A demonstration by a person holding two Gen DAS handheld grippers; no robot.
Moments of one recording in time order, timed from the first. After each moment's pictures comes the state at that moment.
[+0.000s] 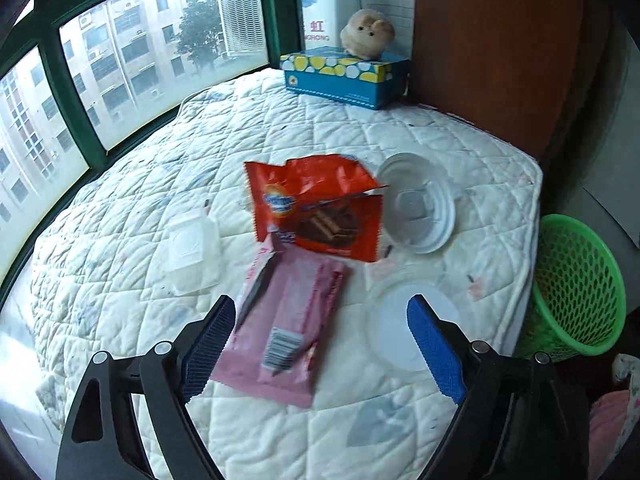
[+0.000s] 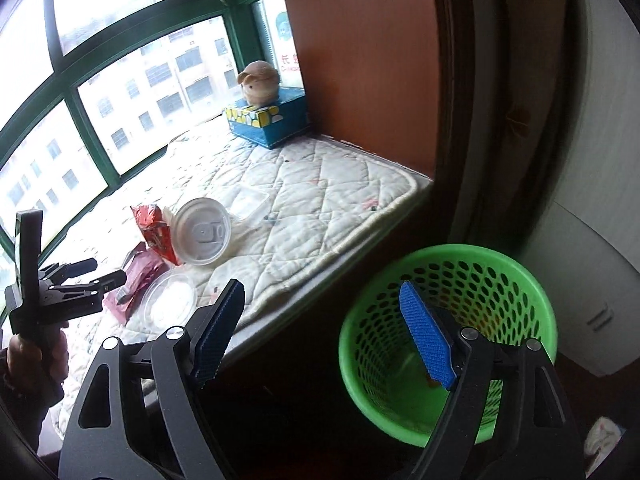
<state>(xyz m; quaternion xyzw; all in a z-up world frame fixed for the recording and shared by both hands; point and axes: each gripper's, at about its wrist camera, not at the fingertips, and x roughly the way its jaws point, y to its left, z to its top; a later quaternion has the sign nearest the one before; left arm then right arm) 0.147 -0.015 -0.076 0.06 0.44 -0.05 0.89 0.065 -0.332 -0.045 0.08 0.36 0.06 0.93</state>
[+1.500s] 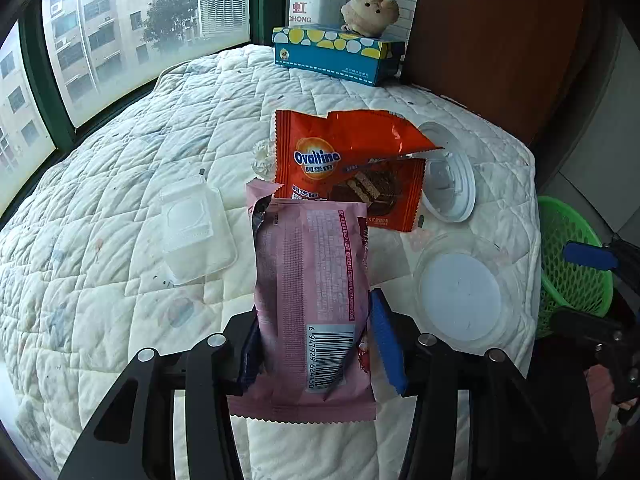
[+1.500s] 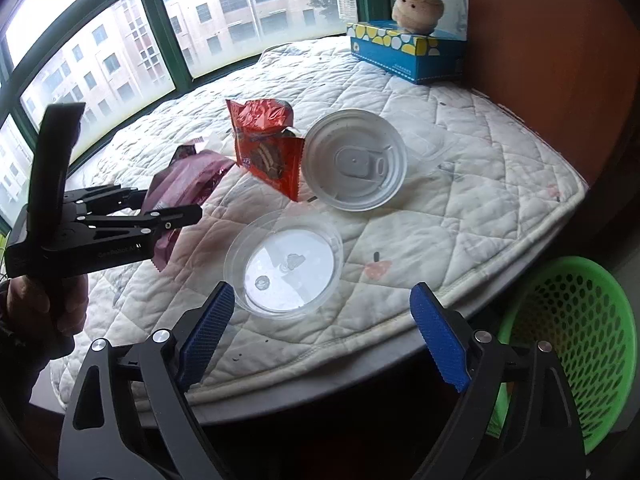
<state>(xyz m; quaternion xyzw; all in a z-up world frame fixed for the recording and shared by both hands) 0.158 0.036 -0.101 0.03 0.46 -0.13 0.88 0.109 -0.170 -0.099 -0.01 0.44 0.19 0.88</state>
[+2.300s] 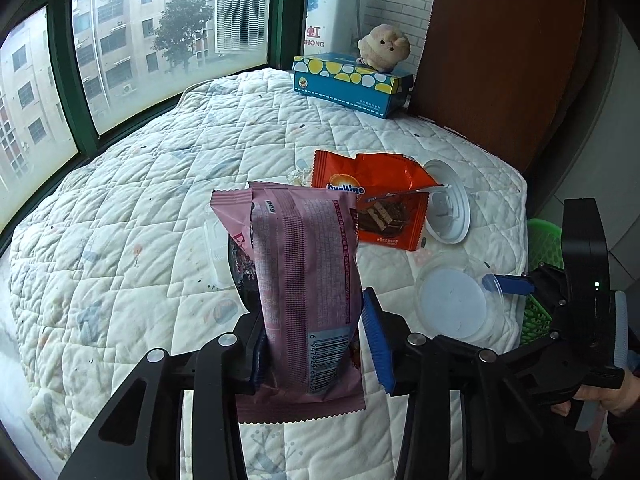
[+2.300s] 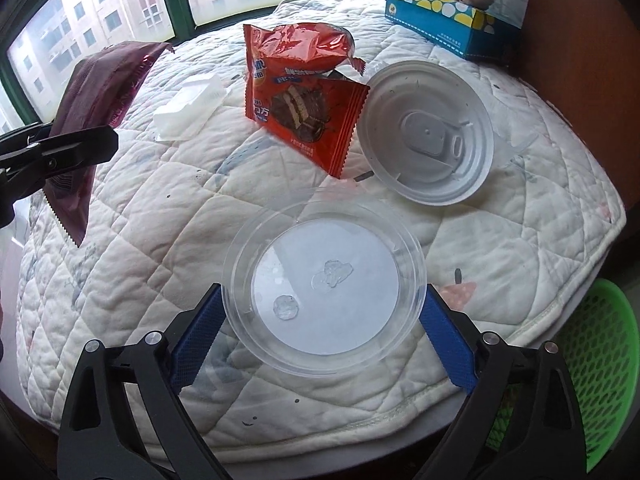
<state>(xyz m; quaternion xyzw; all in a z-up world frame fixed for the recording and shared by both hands) 0.139 0.066 -0.072 0.01 0.43 -0.12 0.89 0.143 -0.114 -0.148 -0.06 0.48 0.19 0.85</state>
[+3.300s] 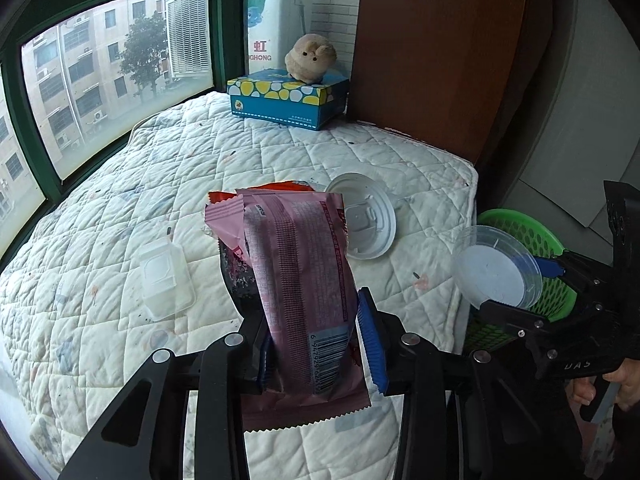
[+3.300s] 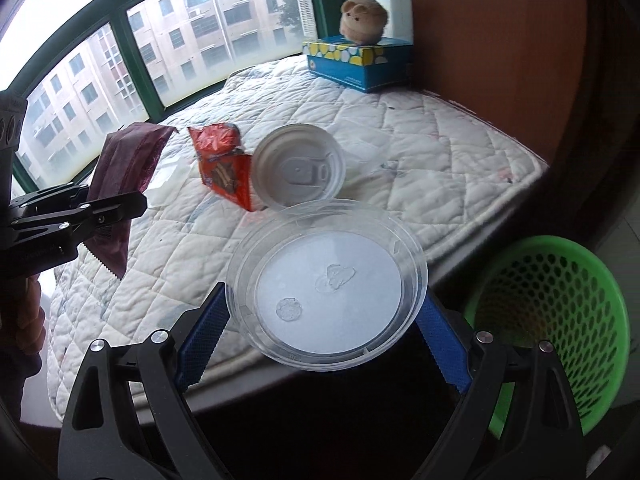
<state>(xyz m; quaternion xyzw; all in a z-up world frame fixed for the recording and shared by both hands) 0.129 -0.015 -0.047 0.05 0.41 -0.18 0.89 0.092 -0.225 -0.094 0.03 0.41 0.13 0.90</state>
